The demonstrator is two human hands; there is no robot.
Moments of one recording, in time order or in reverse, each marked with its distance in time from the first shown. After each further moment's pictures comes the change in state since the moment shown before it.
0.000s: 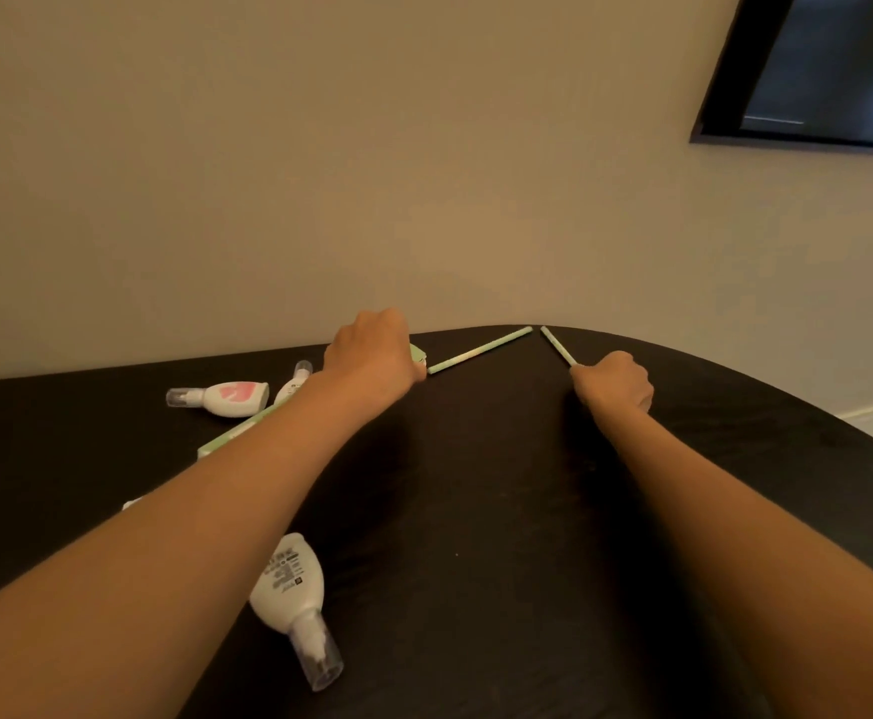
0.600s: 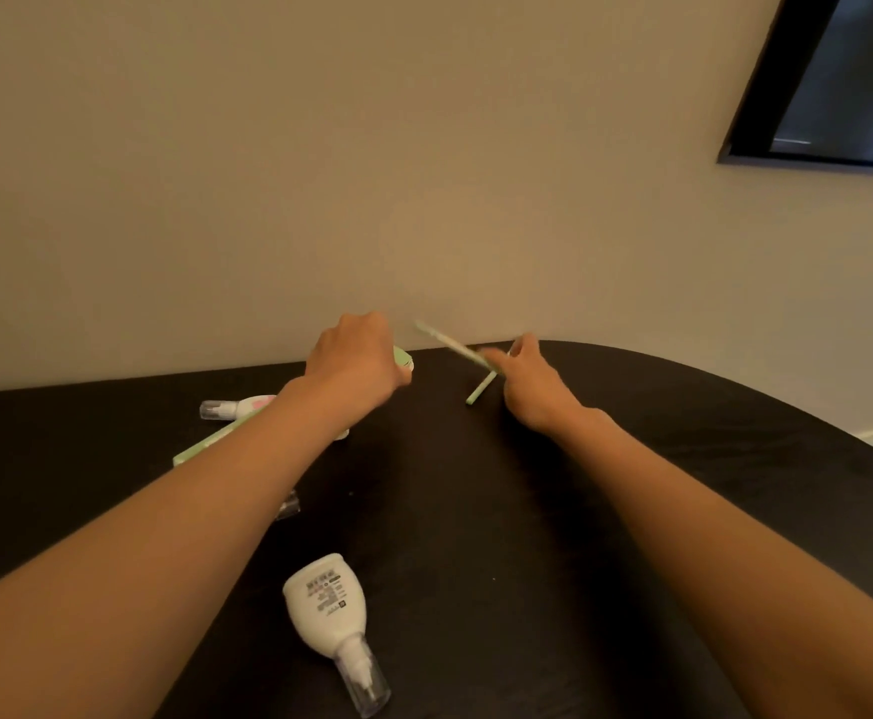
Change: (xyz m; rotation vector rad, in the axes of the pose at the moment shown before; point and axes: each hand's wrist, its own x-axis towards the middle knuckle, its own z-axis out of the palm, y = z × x) left_hand 0.009 -0.033 -0.017 0.007 0.037 -0.021; right_hand -0.040 -0.050 0.027 -0.278 -0.296 -0.873
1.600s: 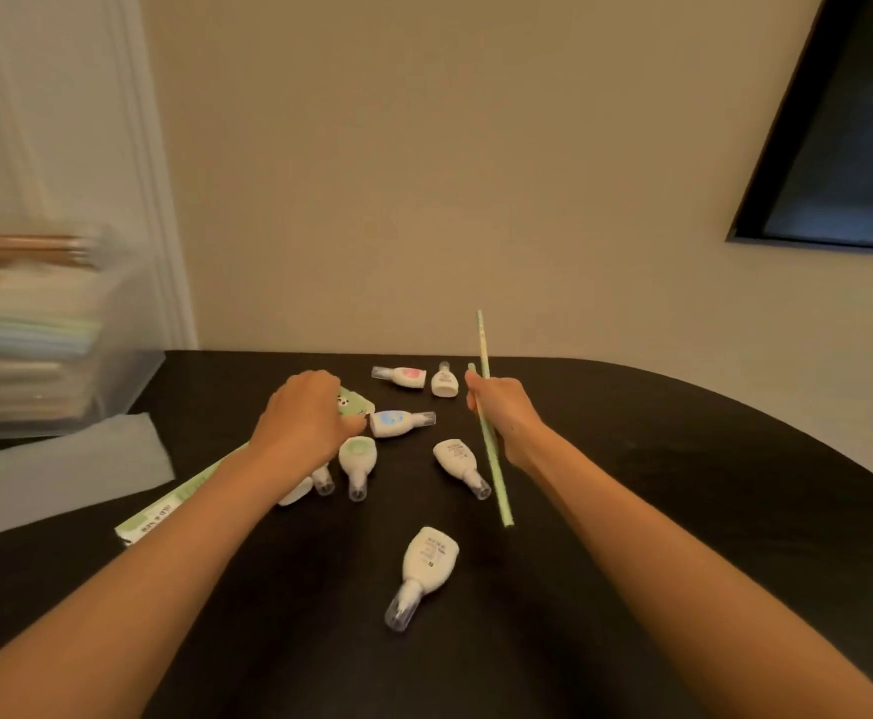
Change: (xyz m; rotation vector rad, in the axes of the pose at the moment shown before) left_hand -0.217 -0.106 -0.103 -0.026 0.093 -0.171; right_hand -0.154 -0.187 -0.039 0.922 -0.026 0.366
